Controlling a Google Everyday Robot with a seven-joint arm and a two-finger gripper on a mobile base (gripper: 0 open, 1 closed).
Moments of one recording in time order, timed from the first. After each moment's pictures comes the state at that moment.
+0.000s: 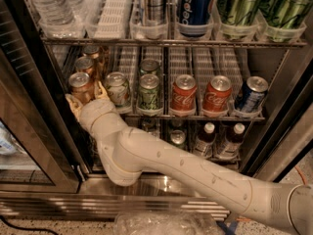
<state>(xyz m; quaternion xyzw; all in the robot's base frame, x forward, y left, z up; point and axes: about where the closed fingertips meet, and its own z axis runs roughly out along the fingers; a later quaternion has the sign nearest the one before) 0.598 0.199 0.836 -0.26 0.65 0.16 0.69</state>
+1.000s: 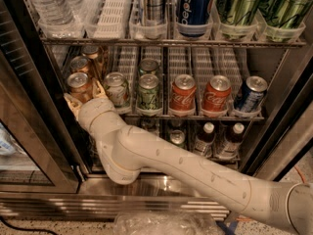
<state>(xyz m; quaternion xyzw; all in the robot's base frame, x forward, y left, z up) 0.601 0.201 0.836 -0.27 0.65 0.17 0.69</state>
